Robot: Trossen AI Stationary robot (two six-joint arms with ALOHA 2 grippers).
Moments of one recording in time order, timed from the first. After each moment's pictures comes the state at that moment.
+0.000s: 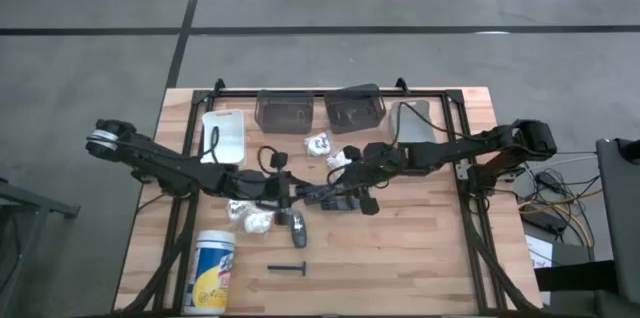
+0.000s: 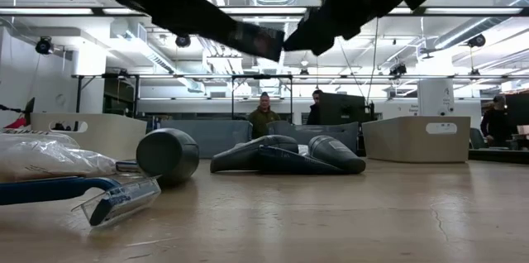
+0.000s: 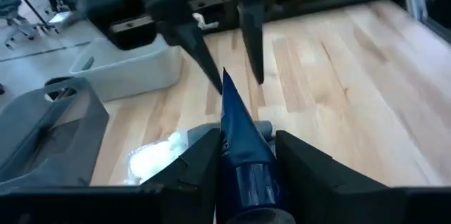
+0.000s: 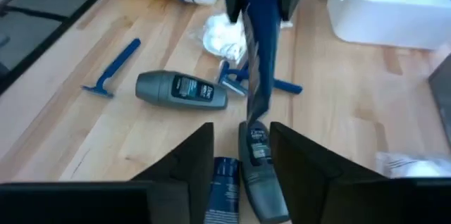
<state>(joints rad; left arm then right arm) -0.25 1.28 0.65 0.34 -0.34 0.08 0.03 1.49 0.89 0.04 -0.18 -0.11</state>
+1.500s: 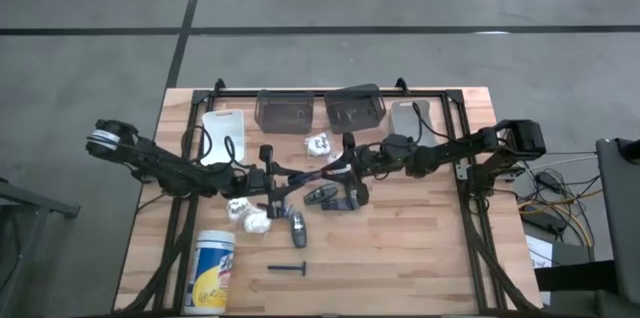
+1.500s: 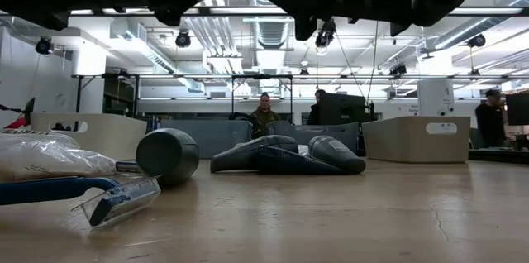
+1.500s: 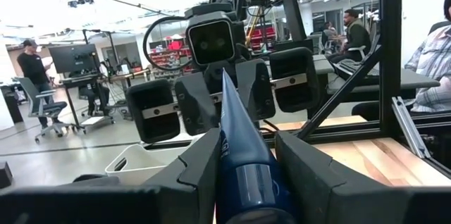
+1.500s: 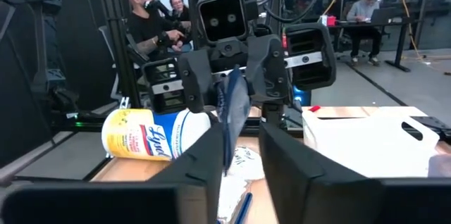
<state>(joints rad) -0.25 1.29 0.41 1.10 -0.34 0.18 -0.04 1.58 0.73 0.89 -0.22 0.11</state>
